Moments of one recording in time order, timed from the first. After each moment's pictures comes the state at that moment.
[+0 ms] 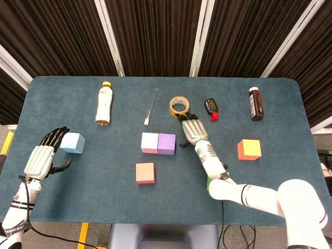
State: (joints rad) left arm -0.37 -1.22 -0.12 -1.51 1.45 1.29 -0.18; right arm 1.03 -1.63 0.25 -1.30 -0.60 0.86 -0.48
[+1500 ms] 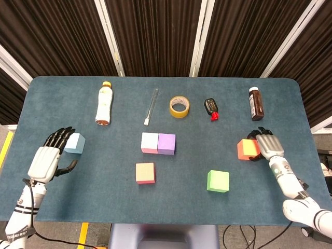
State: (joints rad) left arm -0.36 -1.17 -0.13 -1.71 1.44 1.33 0.02; right arm 0.60 -1.35 0.08 -1.17 -1.05 0.77 -0.02
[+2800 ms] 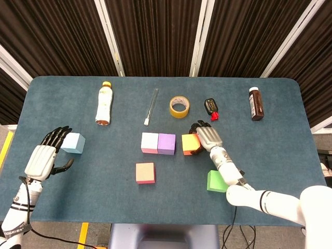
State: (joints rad) left arm -0.37 -1.19 -0.12 -1.57 1.47 1.31 -0.12; right arm 0.91 -1.56 0.21 -1.36 -0.68 0.79 -0.32
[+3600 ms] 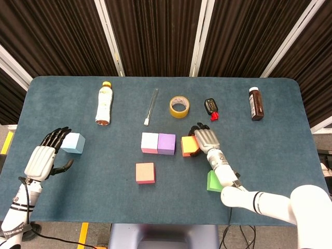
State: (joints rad) left arm -0.37 -1.20 -0.11 -1.54 1.48 1.32 -0.15; right arm 0.93 -1.61 0.20 -1.34 -0.62 0.84 -0.41
